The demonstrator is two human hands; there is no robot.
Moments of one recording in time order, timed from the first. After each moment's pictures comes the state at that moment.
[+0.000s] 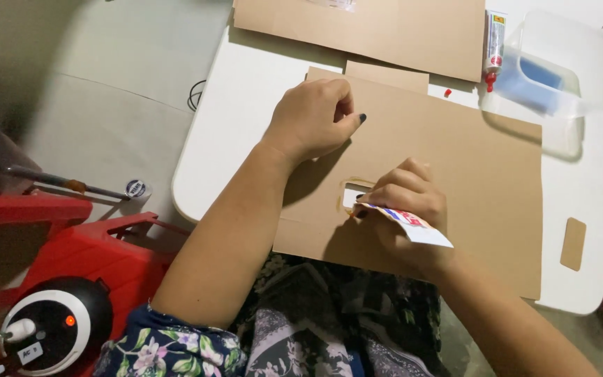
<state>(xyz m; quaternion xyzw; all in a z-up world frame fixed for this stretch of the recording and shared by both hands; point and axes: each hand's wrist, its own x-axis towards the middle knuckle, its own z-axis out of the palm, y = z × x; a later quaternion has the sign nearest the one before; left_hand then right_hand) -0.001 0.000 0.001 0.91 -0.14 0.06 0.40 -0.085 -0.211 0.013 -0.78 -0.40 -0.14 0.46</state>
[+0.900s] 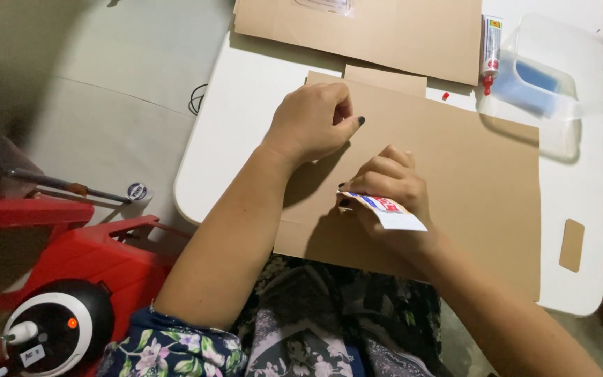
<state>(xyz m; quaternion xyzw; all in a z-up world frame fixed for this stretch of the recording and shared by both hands) -0.002 0.002 0.004 0.91 -0.14 0.04 0.40 -0.072 -0.189 0.020 -0.77 -0.42 -0.11 0.46</state>
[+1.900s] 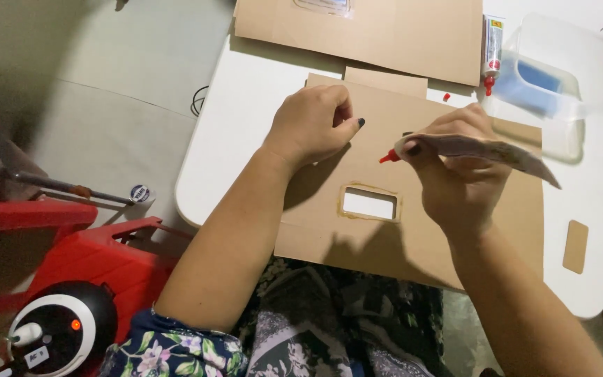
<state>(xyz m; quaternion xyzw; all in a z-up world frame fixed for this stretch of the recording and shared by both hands) 0.001 -0.005 -0.003 0.92 -0.10 0.02 0.38 -0.055 -0.214 0.059 -0.80 -0.32 -0.24 0.44</state>
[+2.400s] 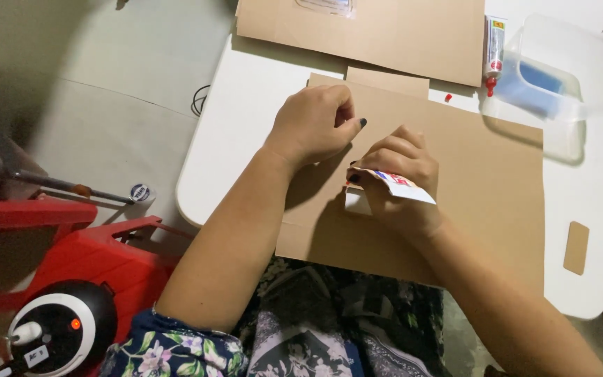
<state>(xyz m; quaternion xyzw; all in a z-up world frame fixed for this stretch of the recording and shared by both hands) 0.000 0.000 -0.001 0.90 -0.13 0.04 0.41 -0.050 -0.188 0.015 -0.78 -0.39 -0.19 0.45</state>
